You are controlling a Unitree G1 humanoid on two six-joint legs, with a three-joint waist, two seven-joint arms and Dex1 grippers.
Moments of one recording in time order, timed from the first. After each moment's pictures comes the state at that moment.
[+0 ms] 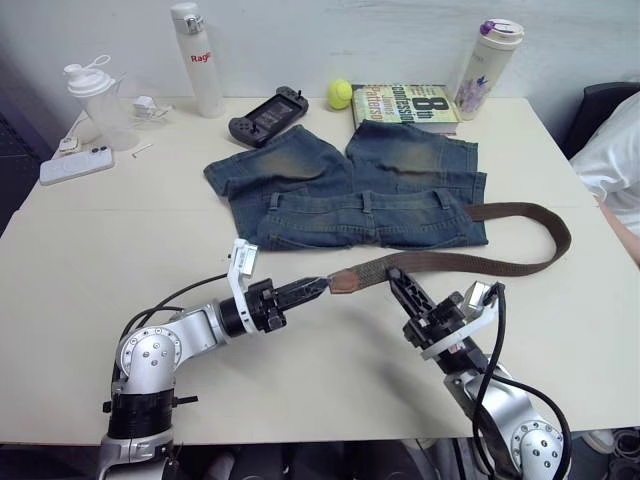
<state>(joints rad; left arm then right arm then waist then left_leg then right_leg) -0.30 0.32 0.17 -0.22 -1.17 1.13 -0.51 0.13 -0.09 -0.13 -0.52 1.69 0.58 -0.10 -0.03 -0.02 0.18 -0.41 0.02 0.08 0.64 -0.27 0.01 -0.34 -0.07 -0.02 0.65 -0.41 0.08</state>
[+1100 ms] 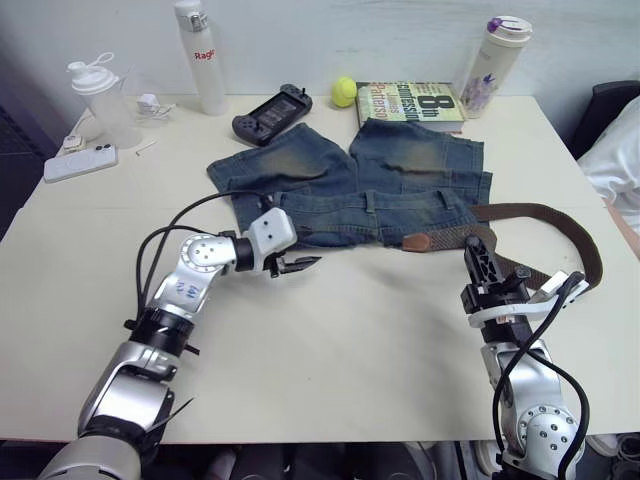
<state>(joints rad) -0.77 0.45 -0.31 0.57 0.01 -0.20 -0.74 0.04 -0.06 -0.29 -0.49 1.51 0.31 -0.08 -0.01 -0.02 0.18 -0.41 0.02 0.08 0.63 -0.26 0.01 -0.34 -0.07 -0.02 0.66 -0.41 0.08</state>
